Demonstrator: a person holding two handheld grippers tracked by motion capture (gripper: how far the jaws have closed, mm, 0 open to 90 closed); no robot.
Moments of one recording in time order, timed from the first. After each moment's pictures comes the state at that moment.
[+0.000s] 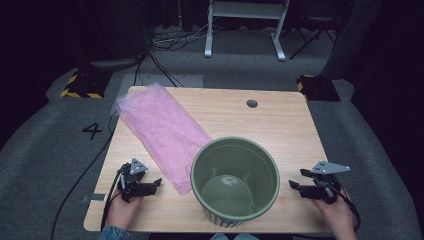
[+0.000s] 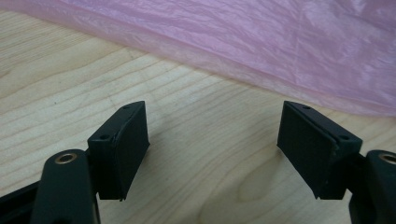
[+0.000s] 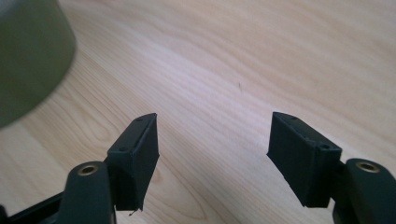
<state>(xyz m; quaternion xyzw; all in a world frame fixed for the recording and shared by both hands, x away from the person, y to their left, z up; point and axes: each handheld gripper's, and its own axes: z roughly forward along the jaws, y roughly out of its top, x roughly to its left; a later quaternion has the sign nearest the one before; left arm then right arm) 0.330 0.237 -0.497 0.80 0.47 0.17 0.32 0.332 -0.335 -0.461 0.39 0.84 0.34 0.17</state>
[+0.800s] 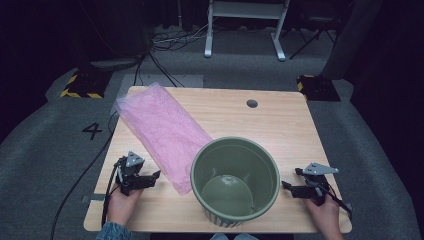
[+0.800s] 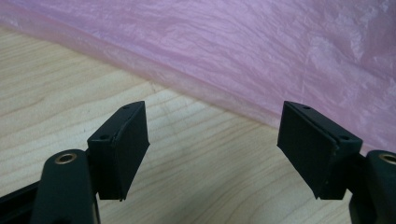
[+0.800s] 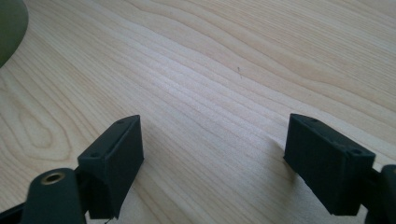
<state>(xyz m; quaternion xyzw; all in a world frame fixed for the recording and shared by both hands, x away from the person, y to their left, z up) 0.342 0.240 -0.478 0.78 0.49 0.18 0.35 0.350 -0.334 -0.504 0.39 0.83 0.37 0.18</state>
